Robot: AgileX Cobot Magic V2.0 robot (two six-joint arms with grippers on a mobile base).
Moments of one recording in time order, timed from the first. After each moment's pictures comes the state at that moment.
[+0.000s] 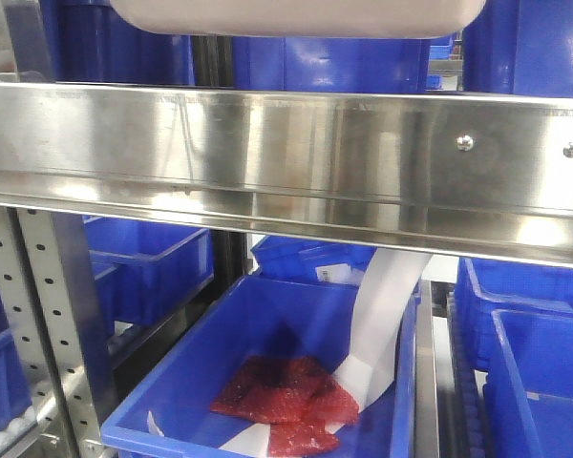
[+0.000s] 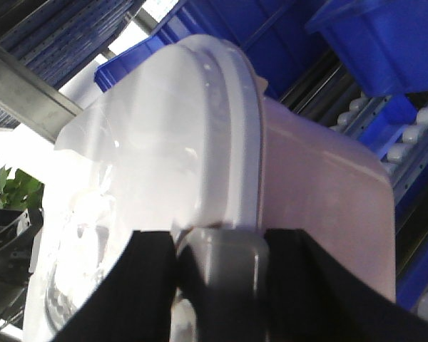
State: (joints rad) left arm 0.00 1.53 -1.34 -1.76 0.97 0.78; right arm -0.17 1.46 -1.36 1.47 0.95 -0.72
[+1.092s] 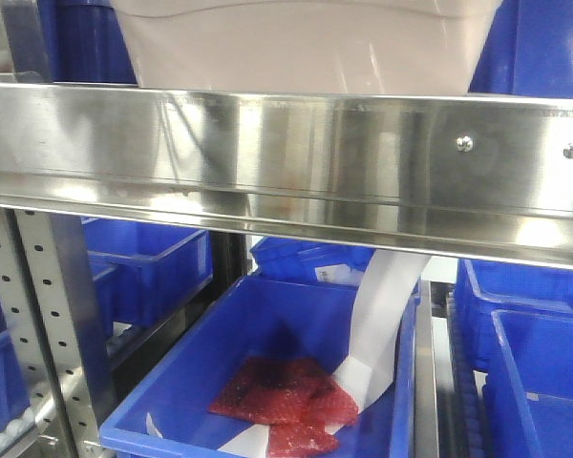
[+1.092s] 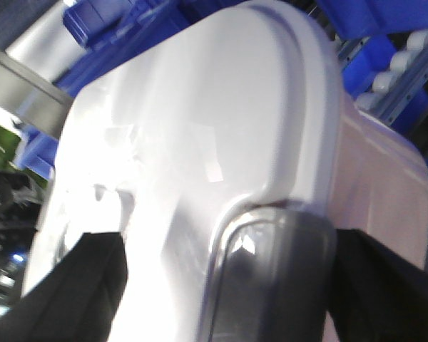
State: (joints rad) left arm -0.03 1.68 -1.34 -1.73 0.99 0.89; right arm -0.14 1.64 -1.44 1.38 0.98 -0.79
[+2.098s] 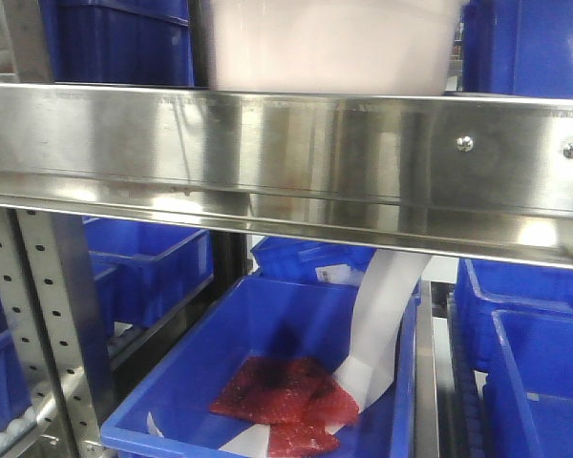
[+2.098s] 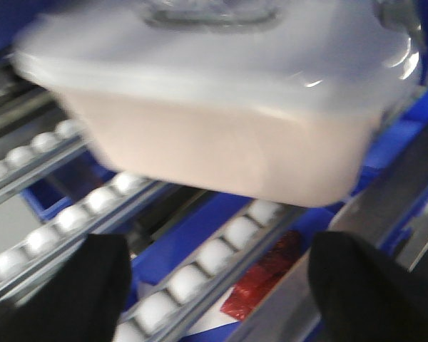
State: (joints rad) left arm -0.05 1.65 -1.67 -1.12 1.13 0.87; right arm -0.13 1.55 -1.55 0.91 0.89 -0.79
